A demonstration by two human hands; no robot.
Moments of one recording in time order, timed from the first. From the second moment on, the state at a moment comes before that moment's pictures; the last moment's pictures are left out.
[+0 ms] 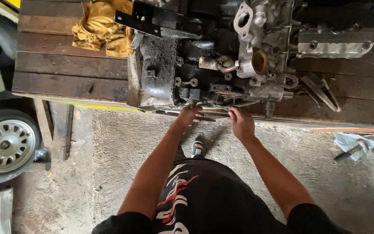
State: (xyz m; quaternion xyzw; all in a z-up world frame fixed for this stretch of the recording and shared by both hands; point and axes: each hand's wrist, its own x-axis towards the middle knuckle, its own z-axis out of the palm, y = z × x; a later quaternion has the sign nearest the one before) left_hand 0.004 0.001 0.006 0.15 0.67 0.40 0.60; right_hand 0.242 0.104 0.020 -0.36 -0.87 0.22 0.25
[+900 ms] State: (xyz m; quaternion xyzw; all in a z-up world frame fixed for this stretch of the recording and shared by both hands) left_hand -0.001 -0.029 -0.021 0.20 0.63 0.54 0.53; right_hand 0.245 0.095 -0.012 -0.40 -0.85 0.23 0.25
